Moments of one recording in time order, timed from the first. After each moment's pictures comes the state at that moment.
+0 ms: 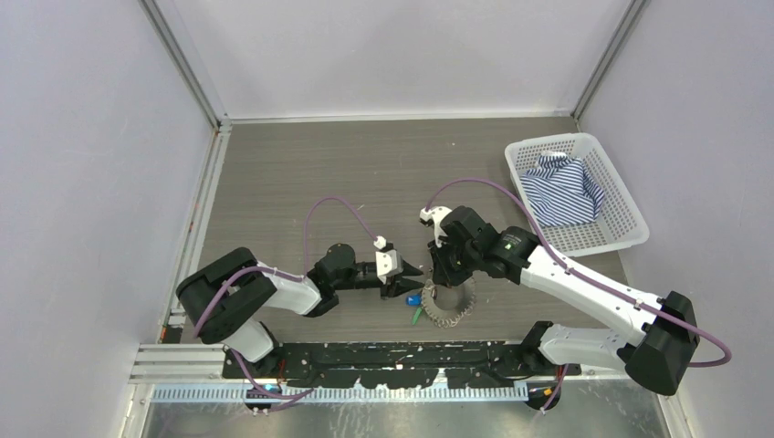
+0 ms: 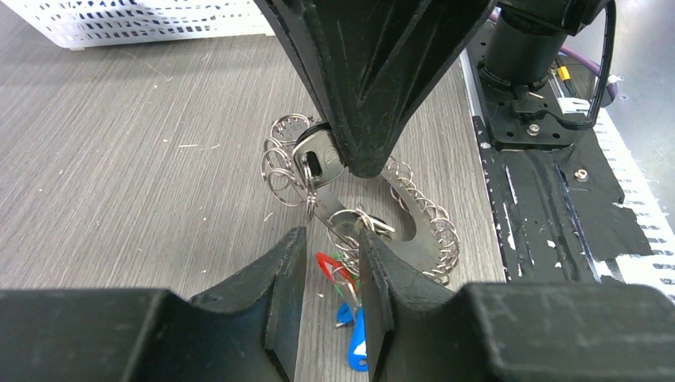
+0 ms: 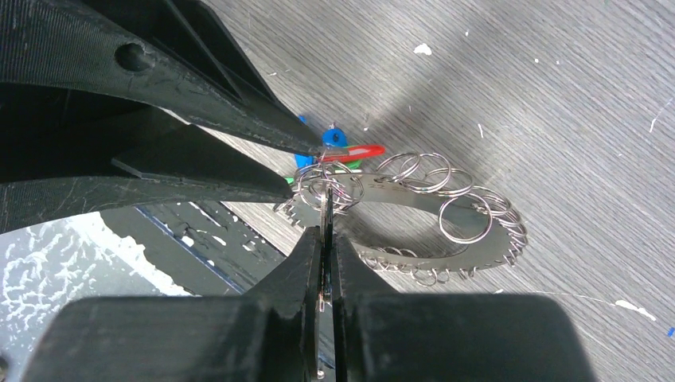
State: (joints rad) left arm -0.90 1.55 0.38 1.11 0.59 0.09; right arm 0.84 1.14 0.91 -0.74 -0.09 0.29
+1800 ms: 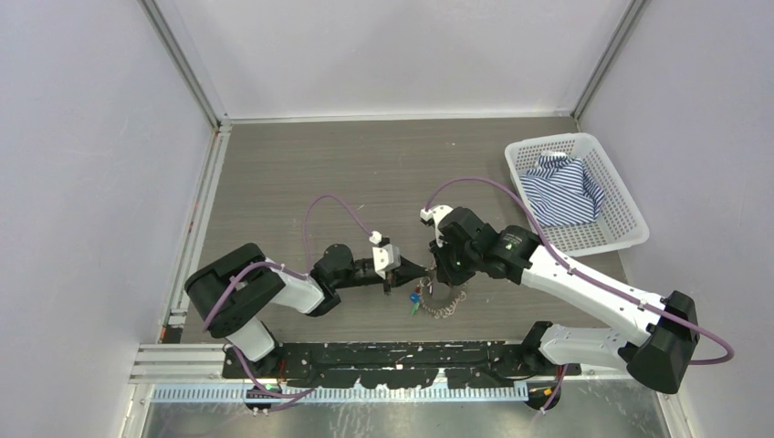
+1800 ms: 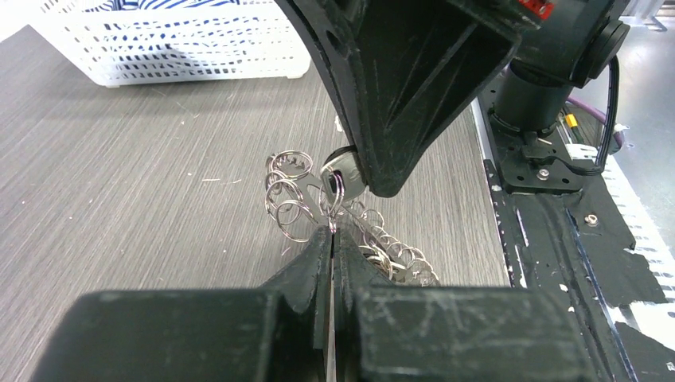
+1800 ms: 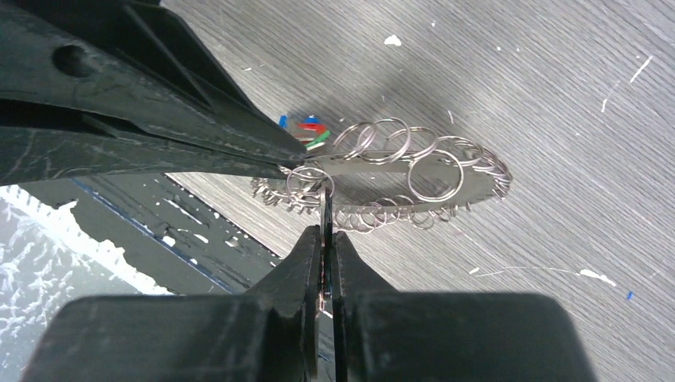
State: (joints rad) left arm -0.89 1.60 0.39 1.26 0.56 0.02; right arm 0.87 1.14 0.96 -0.81 -0.01 0.30
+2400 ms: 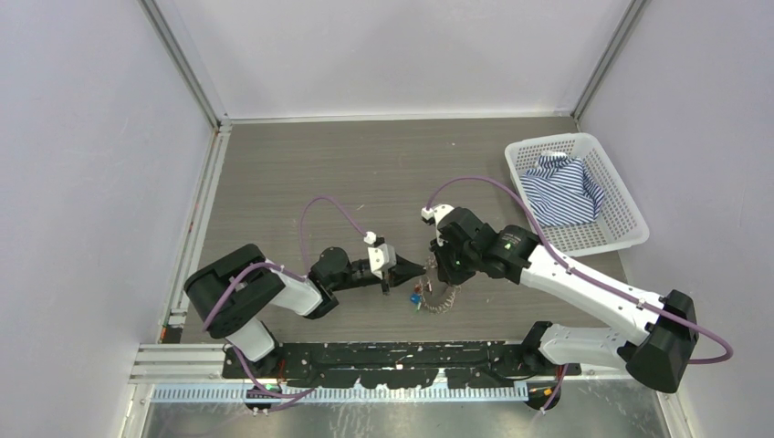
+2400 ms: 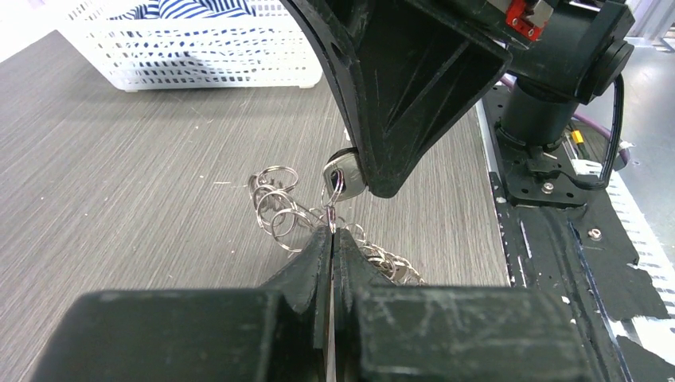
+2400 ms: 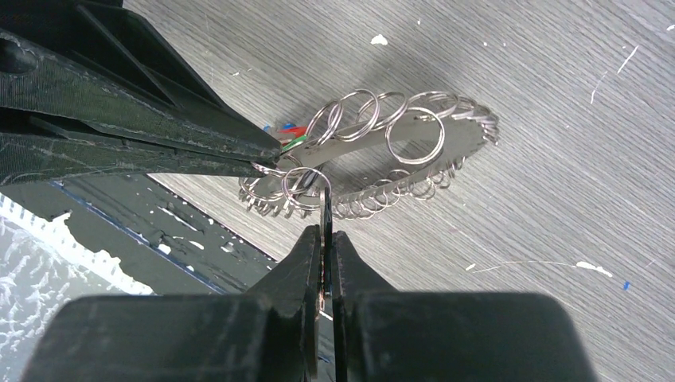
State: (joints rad) left arm -0.89 1.60 0.35 1.34 0.52 0.00; right arm 0.87 1.14 0.96 -0.81 0.03 0.32
